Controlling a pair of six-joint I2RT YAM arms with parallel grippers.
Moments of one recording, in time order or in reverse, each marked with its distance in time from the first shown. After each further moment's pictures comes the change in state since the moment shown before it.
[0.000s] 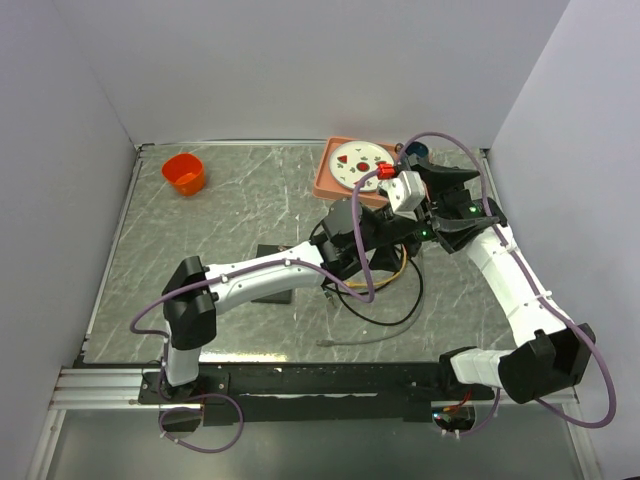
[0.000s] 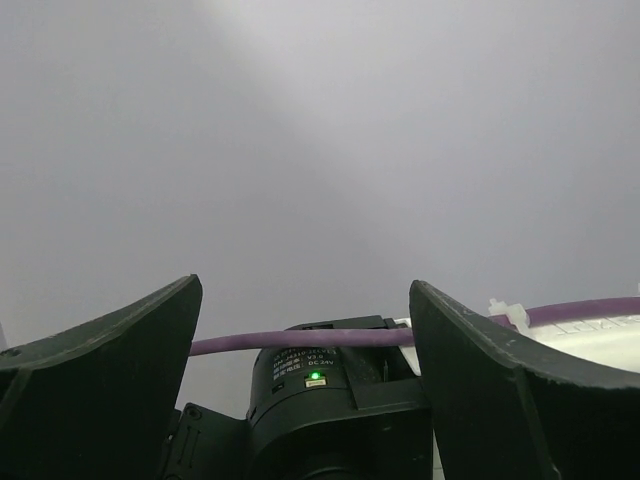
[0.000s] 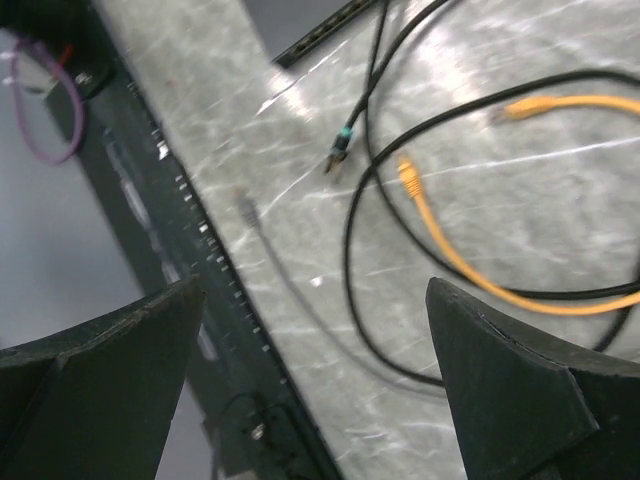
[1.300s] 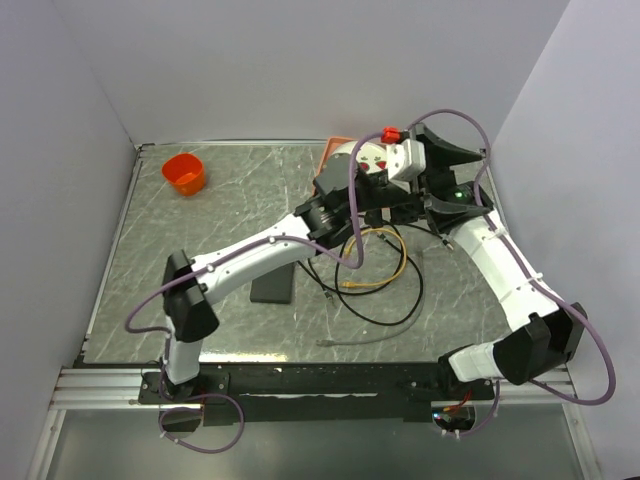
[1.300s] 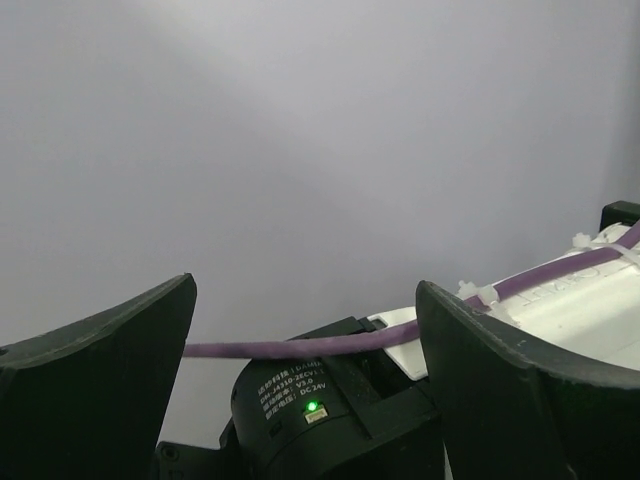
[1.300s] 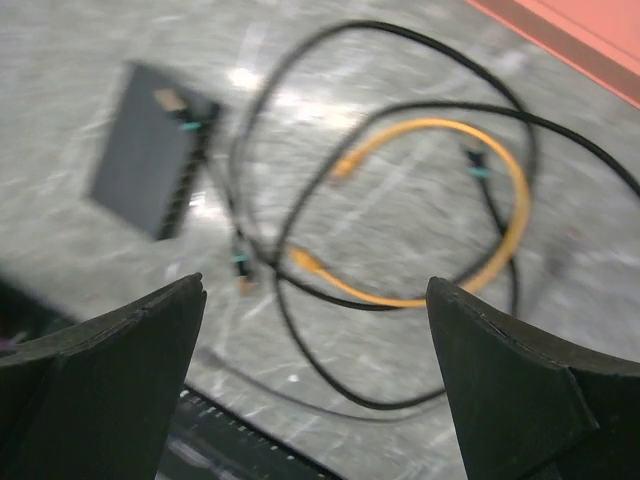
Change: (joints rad) left arm 0.115 0.056 0.287 -0.297 0.344 -0.007; right arm 0.084 0.095 0.162 0.190 0.533 0.528
